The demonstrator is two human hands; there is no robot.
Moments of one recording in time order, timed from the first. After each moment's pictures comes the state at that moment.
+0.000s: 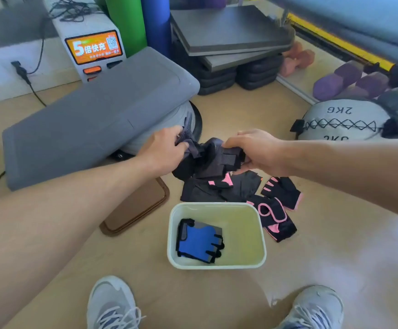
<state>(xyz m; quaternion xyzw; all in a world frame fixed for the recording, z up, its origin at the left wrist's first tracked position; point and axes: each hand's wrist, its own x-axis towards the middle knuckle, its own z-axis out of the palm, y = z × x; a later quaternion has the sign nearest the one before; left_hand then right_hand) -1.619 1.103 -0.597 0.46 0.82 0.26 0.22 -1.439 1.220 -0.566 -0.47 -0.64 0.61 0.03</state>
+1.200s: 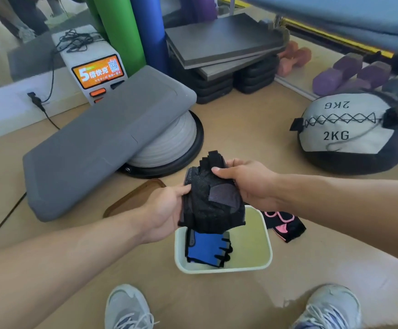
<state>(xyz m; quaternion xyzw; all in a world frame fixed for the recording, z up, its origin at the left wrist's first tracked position) -1.560 1.043 -0.604 0.15 0.58 0.46 0.66 -1.416 1.173 -0.580 -0.44 -0.46 0.77 0.07</state>
